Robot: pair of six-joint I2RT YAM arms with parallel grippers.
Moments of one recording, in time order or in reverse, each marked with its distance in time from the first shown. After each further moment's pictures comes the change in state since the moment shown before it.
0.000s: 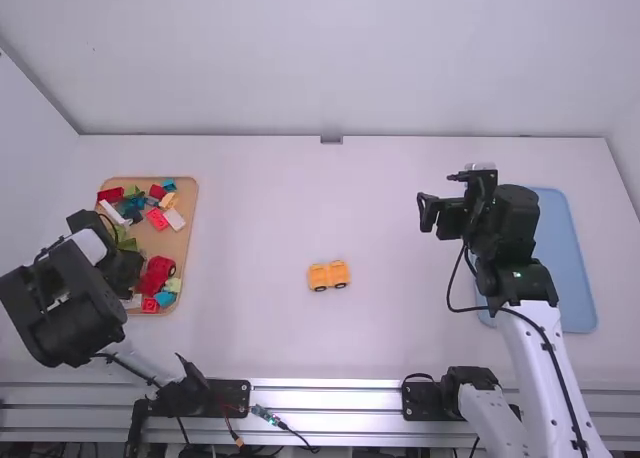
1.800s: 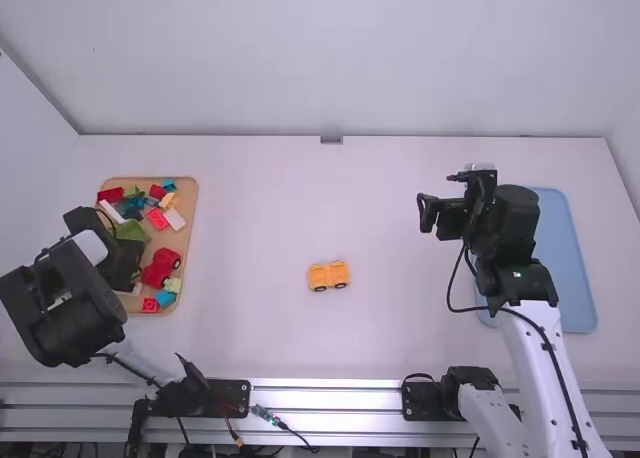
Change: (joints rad) left arm 0.000 0.000 -0.014 0.122 0.124 -0.014; right arm 0.000 0.000 0.000 -0.004 0.000 -0.003
